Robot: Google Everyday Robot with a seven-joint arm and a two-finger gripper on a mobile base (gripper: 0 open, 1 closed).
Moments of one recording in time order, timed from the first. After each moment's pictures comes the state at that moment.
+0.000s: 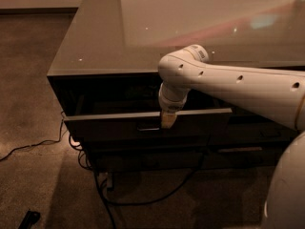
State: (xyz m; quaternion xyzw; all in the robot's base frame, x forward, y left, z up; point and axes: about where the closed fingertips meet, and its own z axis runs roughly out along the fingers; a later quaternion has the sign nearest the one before) arm 0.626 -0.061 0.672 -0.70 0.70 -0.04 0.13
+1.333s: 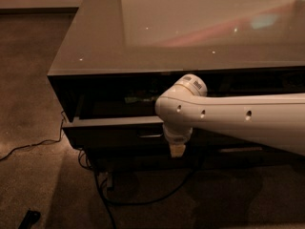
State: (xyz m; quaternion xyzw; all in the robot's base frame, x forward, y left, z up) arm 0.529 -0.090 0.632 -0.72 0.69 -0.08 0.06
